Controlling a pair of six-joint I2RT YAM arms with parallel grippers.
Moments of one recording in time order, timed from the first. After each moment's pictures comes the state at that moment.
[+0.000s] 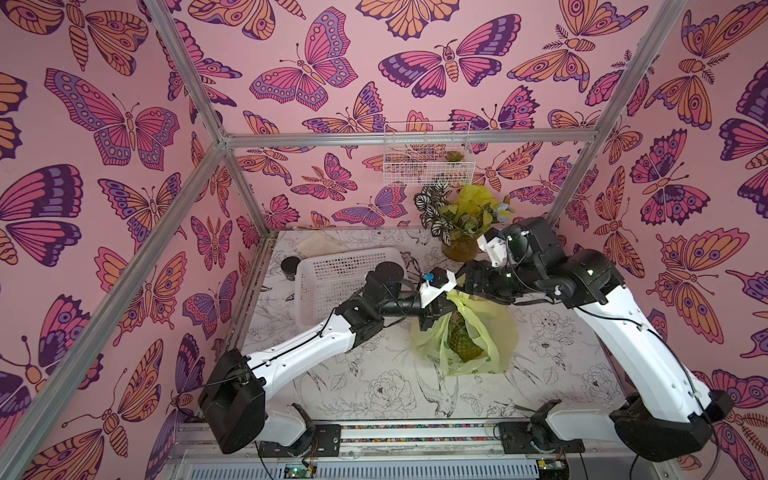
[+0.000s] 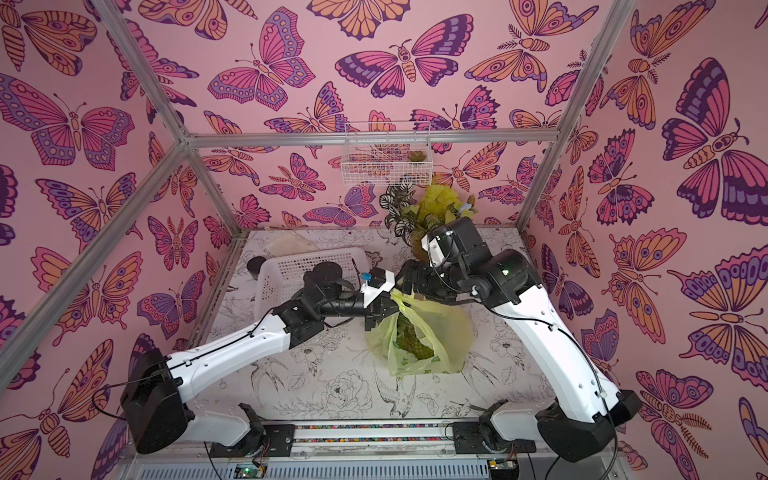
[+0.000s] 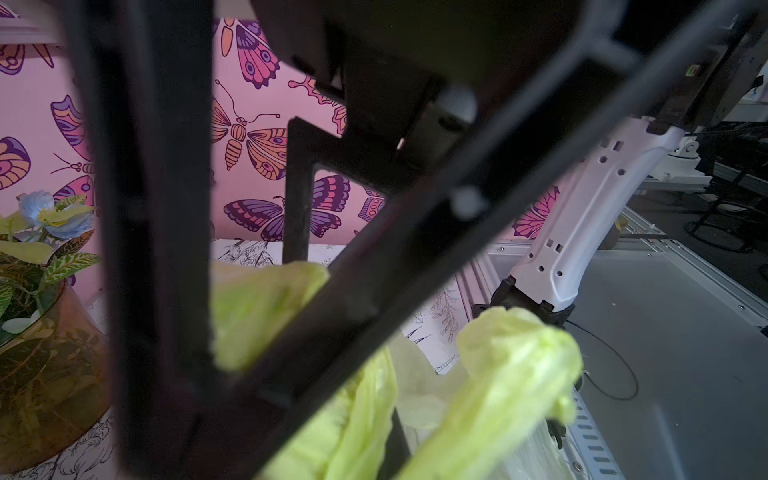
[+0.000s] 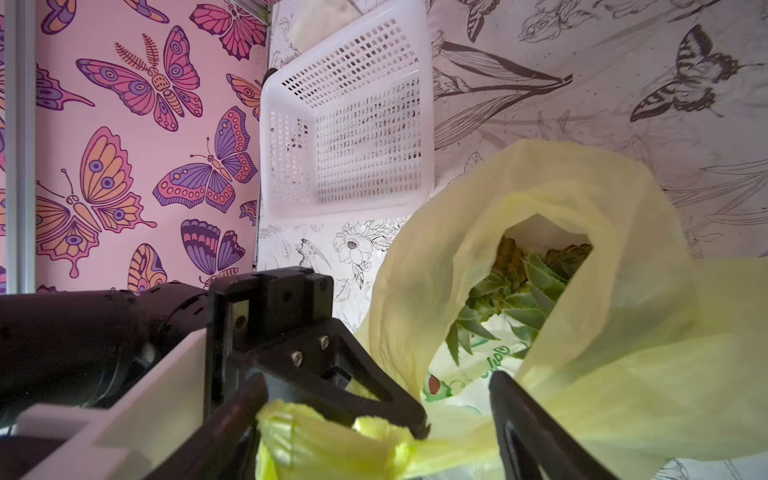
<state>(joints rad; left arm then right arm) -0.82 1.41 1.05 0.20 0.71 0.12 0.59 1.33 1.71 -1.22 -0.31 0.73</state>
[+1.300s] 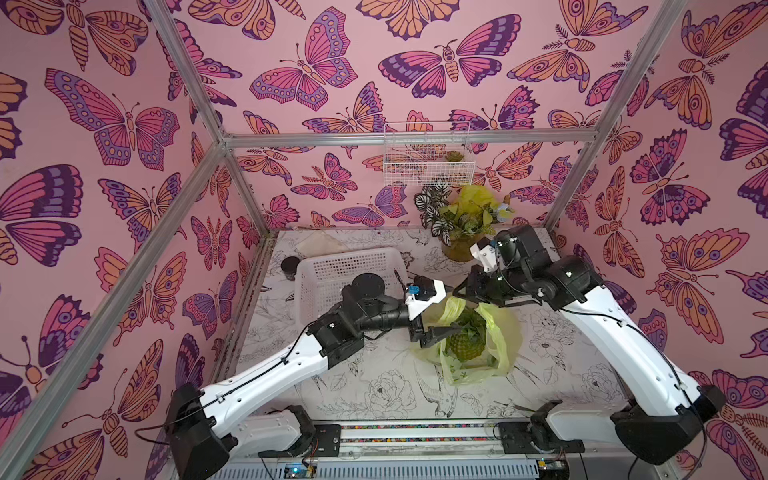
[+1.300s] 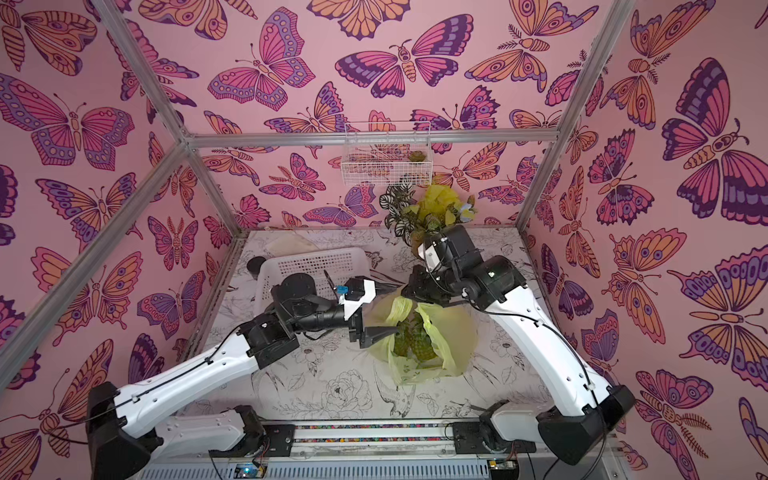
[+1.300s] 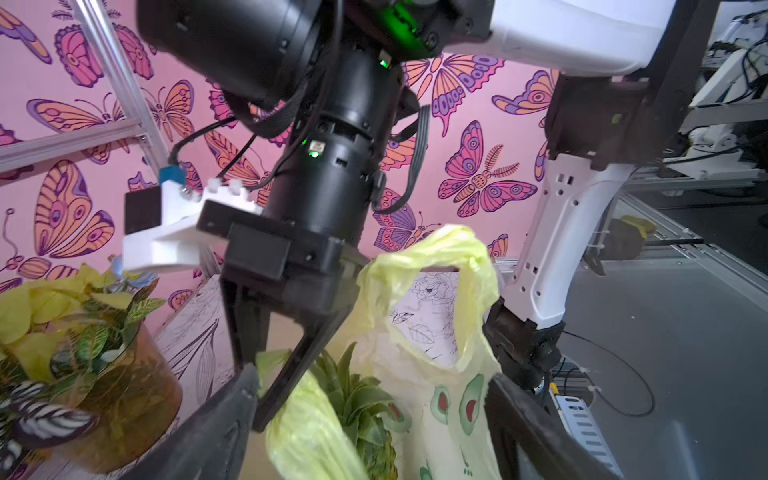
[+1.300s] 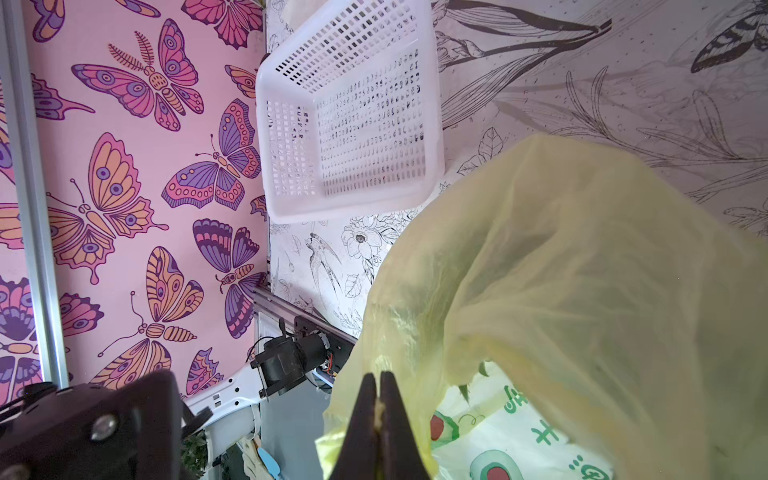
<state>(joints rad) -0.90 1.20 1.04 0.10 0.57 0.17 0.54 1.31 1.54 -1.09 -0.39 0.76</state>
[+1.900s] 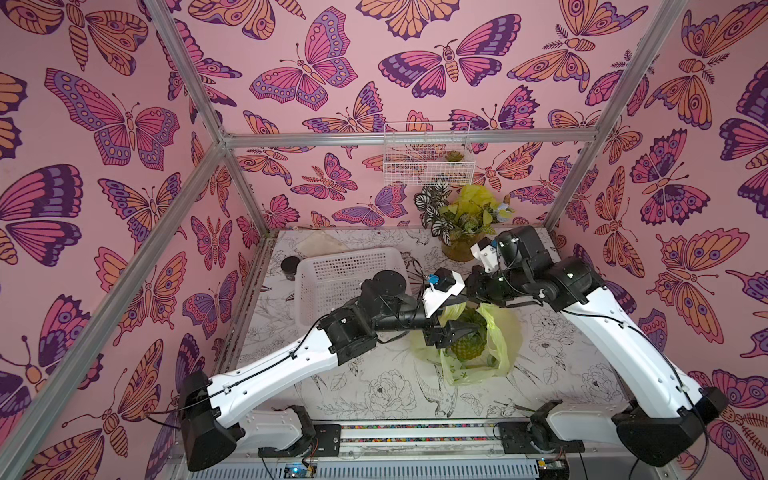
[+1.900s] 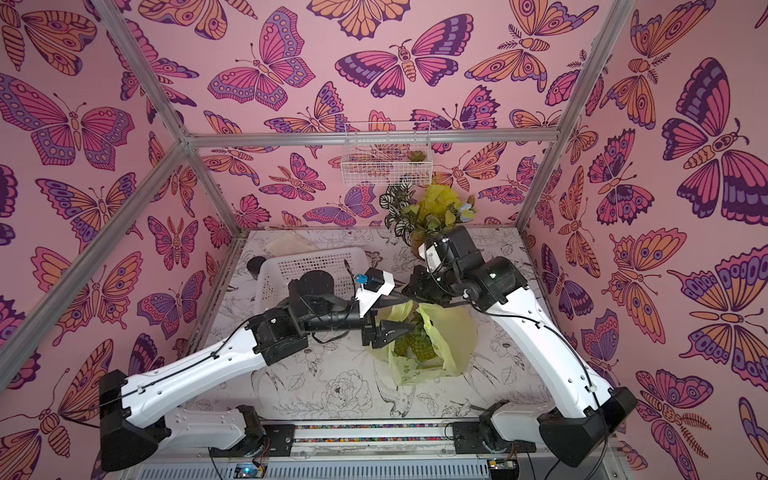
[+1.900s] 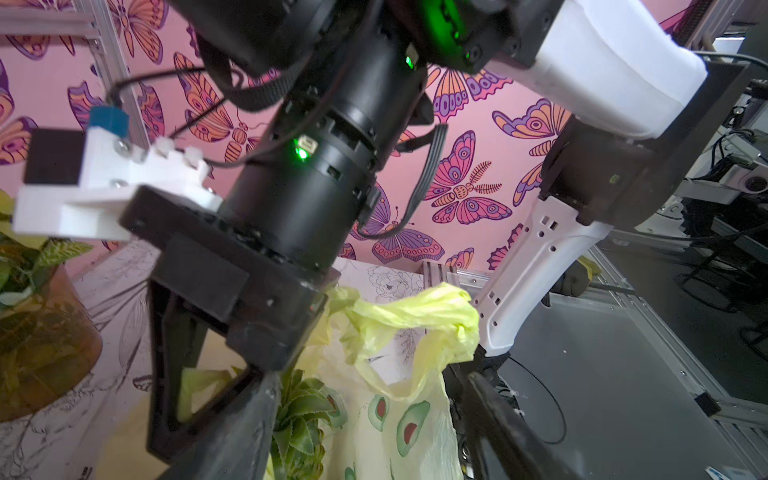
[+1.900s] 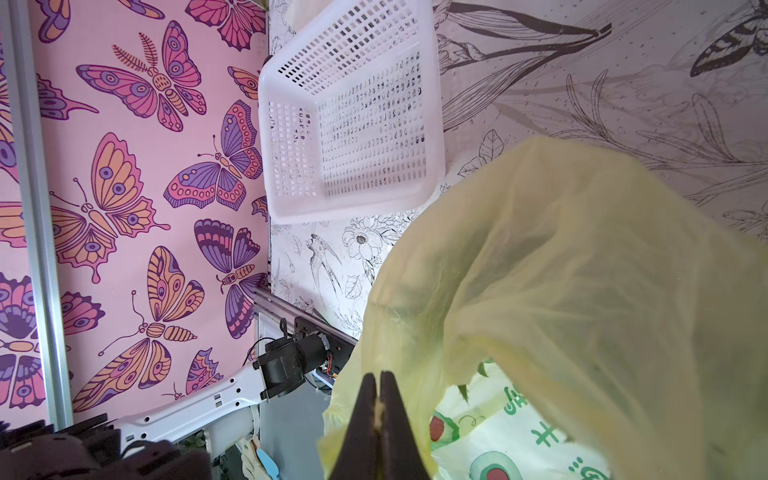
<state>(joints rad) -1.00 1.25 1.15 -0.06 0.46 -0.07 0.54 1.30 1.53 -1.08 -0.39 0.76</state>
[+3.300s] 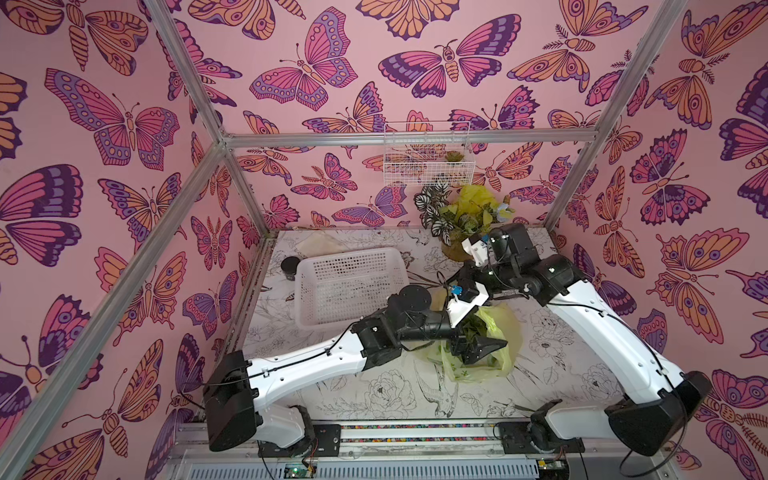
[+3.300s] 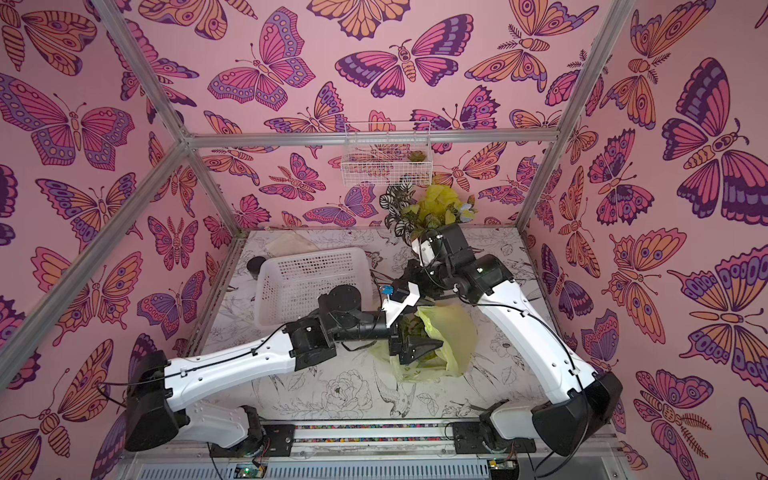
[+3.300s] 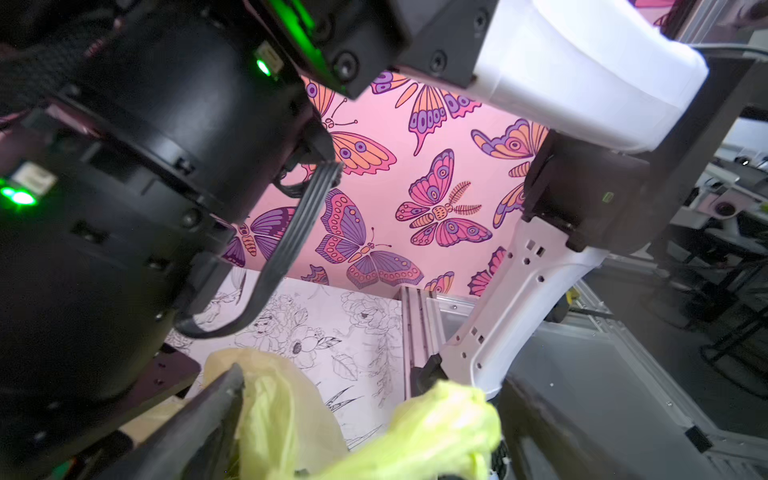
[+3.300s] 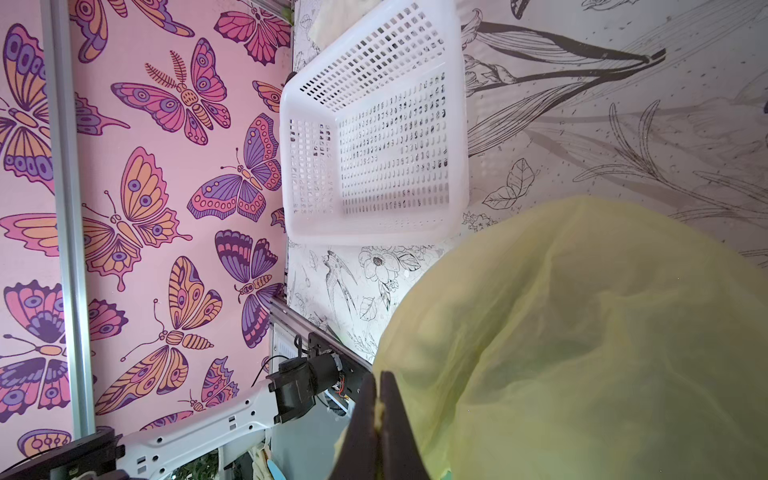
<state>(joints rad) -1.09 1.41 1.12 0.24 0.43 -0.14 0.52 1.36 1.47 -0.92 -0.46 0.76</state>
